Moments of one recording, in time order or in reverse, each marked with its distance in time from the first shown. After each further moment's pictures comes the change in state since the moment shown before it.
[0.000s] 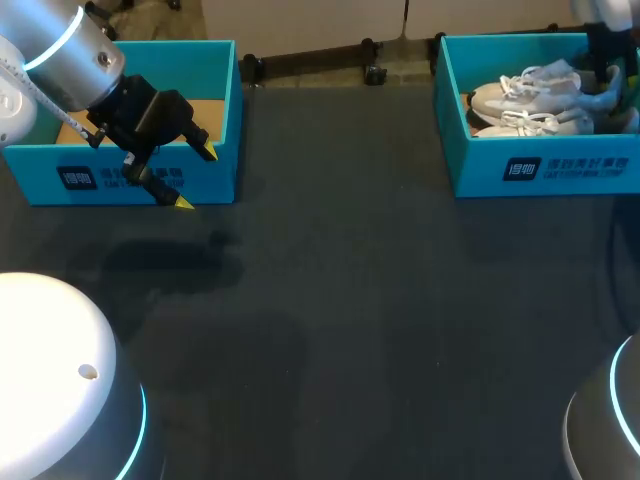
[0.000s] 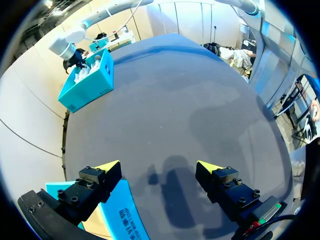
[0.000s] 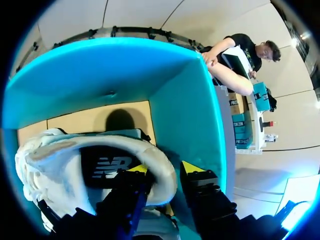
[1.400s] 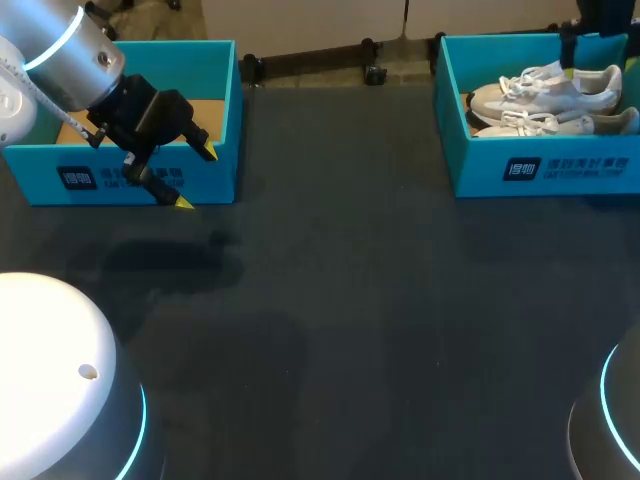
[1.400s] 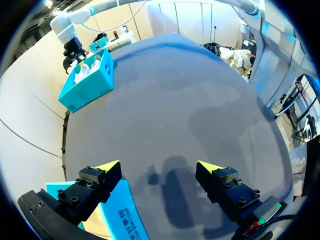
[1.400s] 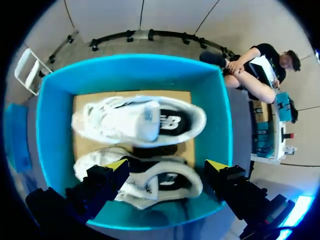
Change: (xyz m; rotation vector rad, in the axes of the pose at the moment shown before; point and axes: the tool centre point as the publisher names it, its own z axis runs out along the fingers) left arm -0.001 -0.001 0.000 0.001 -0.003 -0.029; right arm 0.031 -0.066 -0.109 -0.028 0.283 -0.144
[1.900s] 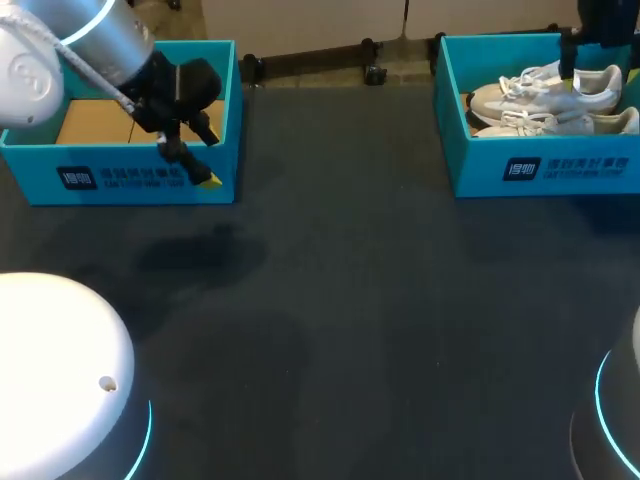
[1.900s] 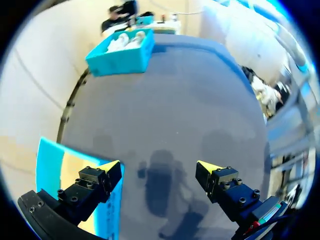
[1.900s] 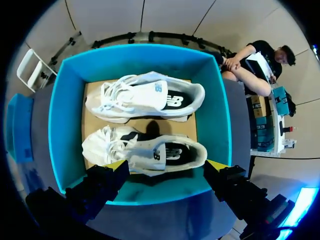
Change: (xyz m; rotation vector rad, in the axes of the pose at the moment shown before) left arm -0.026 -0.018 -0.004 -0.107 -0.060 -0.469; right arm 0.017 -0.056 -0.029 -0.024 -0.008 0.028
